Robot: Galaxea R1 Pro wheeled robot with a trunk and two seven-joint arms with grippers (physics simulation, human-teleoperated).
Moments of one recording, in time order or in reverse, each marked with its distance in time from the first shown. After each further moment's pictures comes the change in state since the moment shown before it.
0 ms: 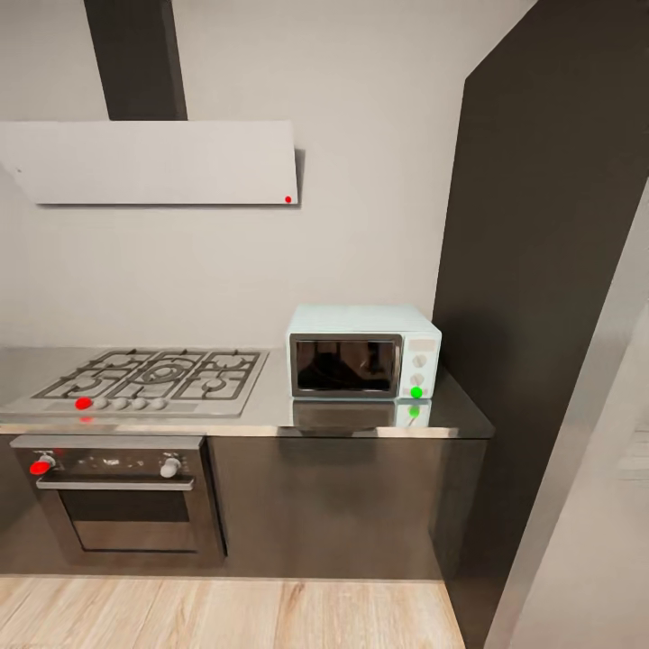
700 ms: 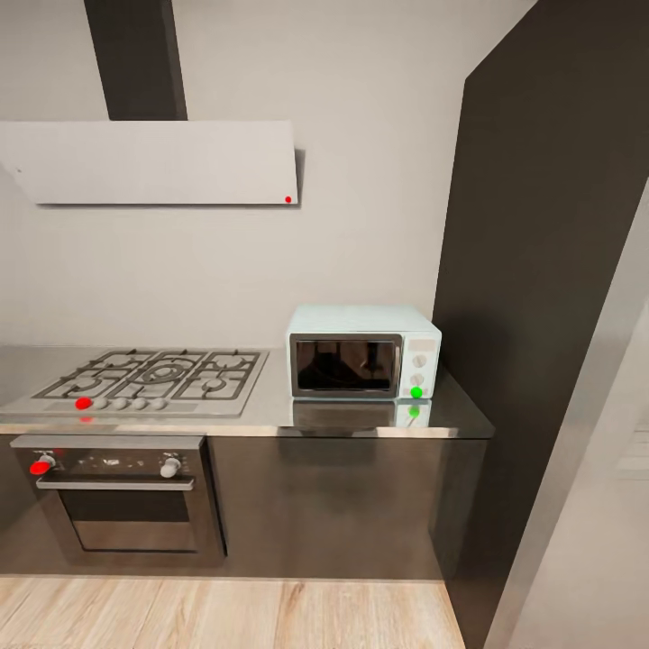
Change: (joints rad) left arm 0.001 0.014 -0.004 -0.007 -0.018 -0.009 -0.001; right arm 0.033 0.000 -0.002 0.001 -0.008 0.006 0.000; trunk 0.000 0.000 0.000
